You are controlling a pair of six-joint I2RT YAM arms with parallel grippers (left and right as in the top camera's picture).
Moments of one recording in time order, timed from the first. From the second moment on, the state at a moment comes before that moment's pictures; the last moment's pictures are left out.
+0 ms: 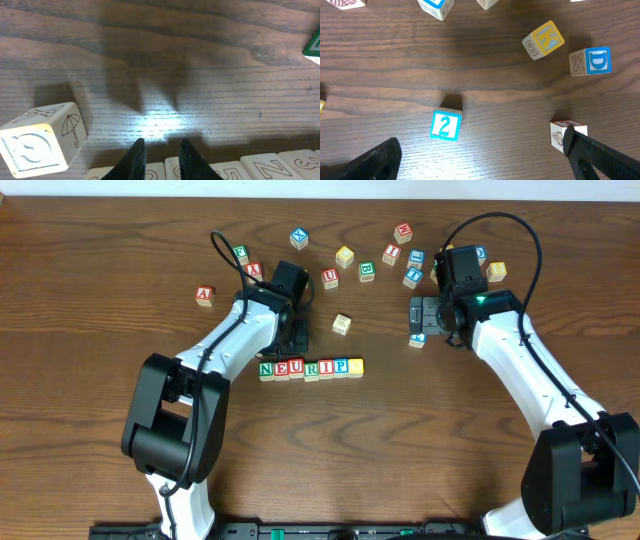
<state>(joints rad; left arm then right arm) -0.38 1.97 1.35 -0.76 0.01 -0.38 0.23 1.71 1.28 -0.68 0.20 0.23</state>
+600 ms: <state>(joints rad) -0.44 1.97 1.35 -0.77 -0.01 -0.38 0.23 1.71 1.28 -0.68 0.20 0.23</state>
